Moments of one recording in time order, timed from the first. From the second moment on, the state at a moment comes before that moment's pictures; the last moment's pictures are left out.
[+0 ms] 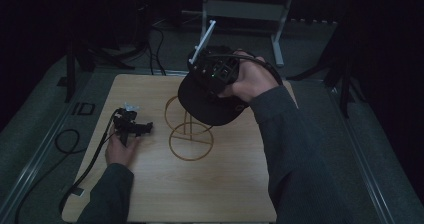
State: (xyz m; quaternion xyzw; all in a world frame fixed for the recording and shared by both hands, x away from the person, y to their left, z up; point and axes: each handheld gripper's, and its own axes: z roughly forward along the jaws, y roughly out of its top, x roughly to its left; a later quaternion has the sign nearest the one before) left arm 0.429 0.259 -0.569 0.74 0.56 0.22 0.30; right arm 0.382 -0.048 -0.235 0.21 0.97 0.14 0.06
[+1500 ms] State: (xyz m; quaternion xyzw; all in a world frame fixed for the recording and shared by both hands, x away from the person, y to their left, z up) left arm 0.430 0.259 -0.569 0.74 0.56 0.22 0.30; right arm 0.360 0.011 -0.236 0.15 0.98 0.12 0.03
